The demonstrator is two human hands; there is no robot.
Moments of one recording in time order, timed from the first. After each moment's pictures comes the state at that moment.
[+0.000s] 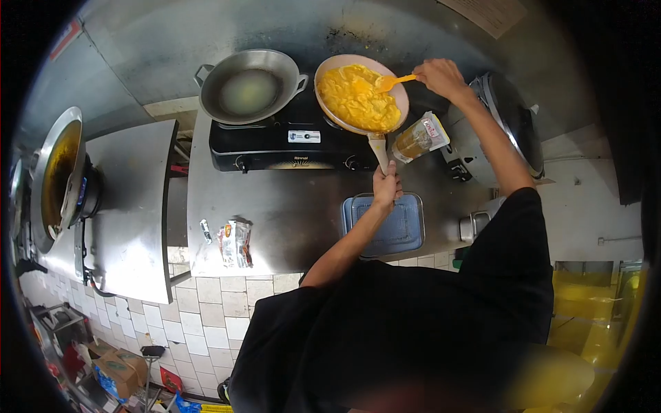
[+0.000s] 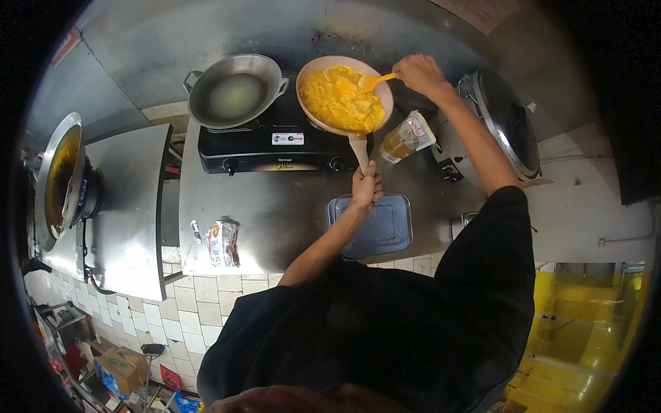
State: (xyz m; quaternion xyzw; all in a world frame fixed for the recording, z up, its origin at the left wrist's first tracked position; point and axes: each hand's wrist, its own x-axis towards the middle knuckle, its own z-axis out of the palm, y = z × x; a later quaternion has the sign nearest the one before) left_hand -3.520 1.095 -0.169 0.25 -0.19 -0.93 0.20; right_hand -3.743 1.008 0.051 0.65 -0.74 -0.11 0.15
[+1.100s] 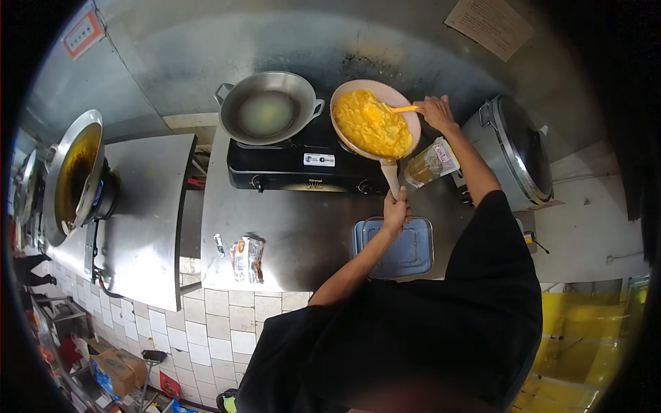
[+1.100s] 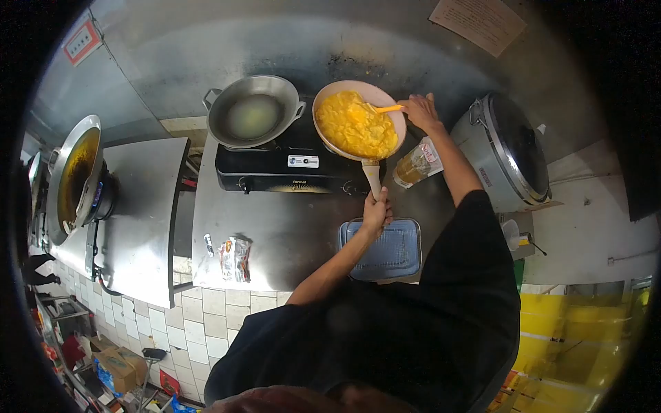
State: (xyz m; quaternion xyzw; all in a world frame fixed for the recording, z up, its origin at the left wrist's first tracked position) left_hand -3.521 1.094 -0.166 0.27 -0.20 -0.92 0.18; right_hand -3.809 0.997 -0.060 0.57 -0.80 -0.06 0.14
